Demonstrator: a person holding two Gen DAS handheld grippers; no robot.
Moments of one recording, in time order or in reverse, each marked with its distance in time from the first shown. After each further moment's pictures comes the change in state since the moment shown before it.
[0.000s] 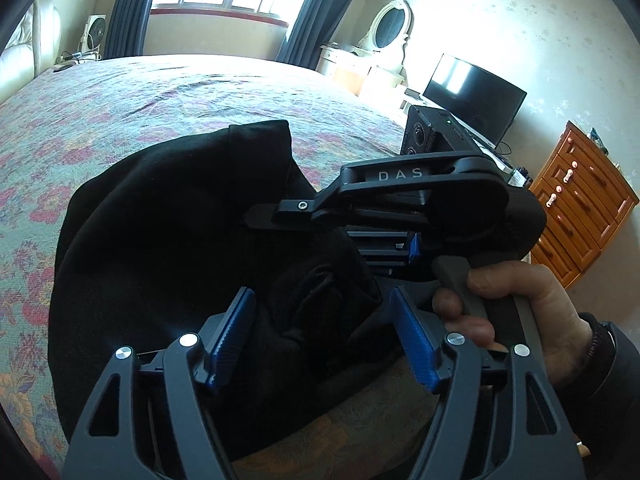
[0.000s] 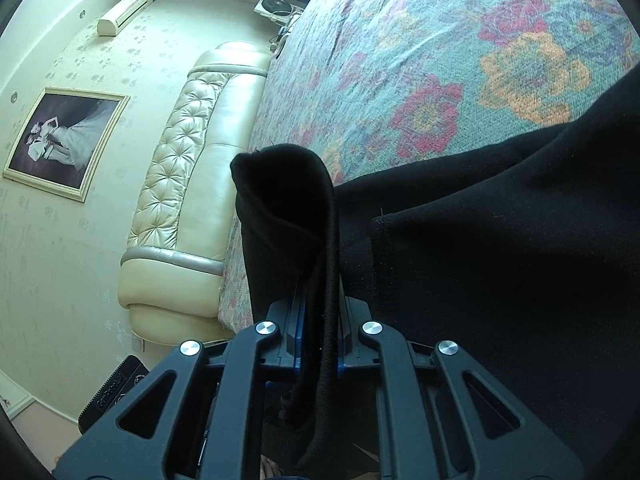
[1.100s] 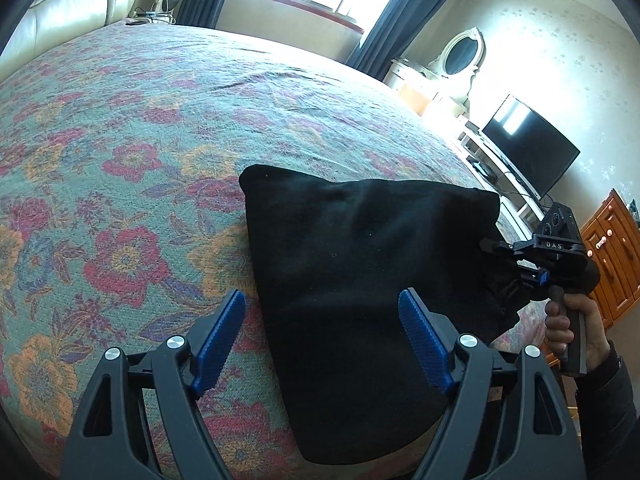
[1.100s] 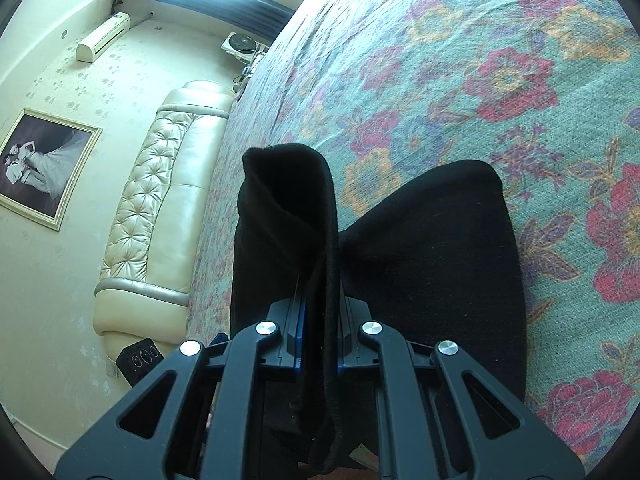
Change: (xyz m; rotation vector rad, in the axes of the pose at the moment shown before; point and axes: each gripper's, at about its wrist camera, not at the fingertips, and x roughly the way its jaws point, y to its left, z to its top) left arm -0.019 0.081 0.006 -0.228 -0.013 0.123; right arm -0.128 -0.054 0.026 0.029 -0.124 -0.153
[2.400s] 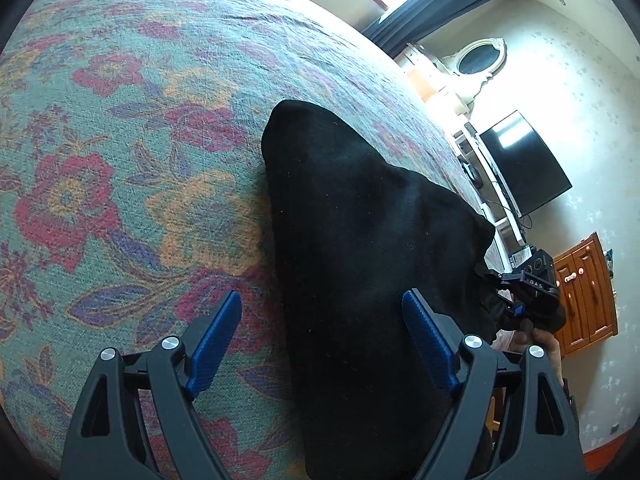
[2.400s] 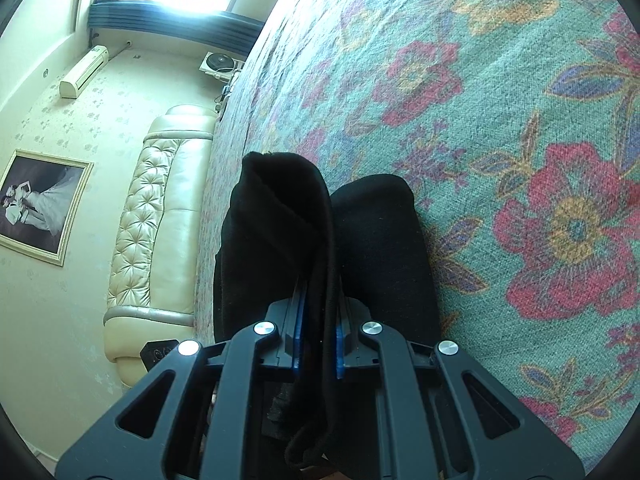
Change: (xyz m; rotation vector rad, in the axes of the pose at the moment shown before) left arm 0.042 0.022 0.003 -0.206 0.145 -0.144; right arm -0.039 -0.074 0.004 0.120 -0.032 0.008
